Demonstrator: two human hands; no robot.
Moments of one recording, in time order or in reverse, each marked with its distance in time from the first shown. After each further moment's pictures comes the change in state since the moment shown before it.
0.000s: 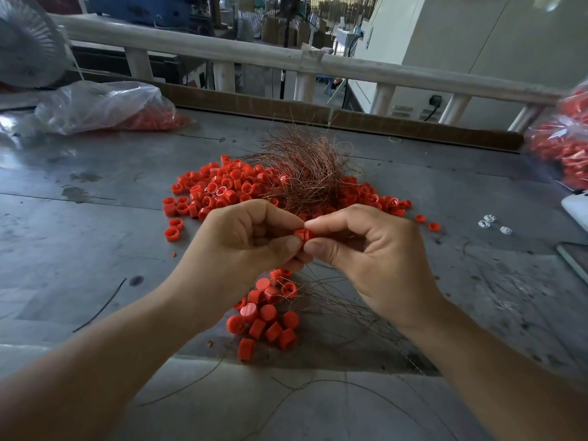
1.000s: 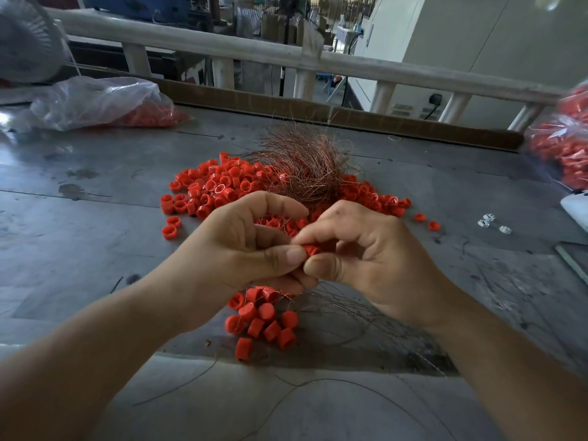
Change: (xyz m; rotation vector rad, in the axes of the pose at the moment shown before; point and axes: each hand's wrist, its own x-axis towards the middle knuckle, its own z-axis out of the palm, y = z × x) left_hand 0.000 0.004 -0.010 -0.226 -0.217 -0.147; right_hand 0.006 -0.007 -0.011 0.049 -0.342 0.019
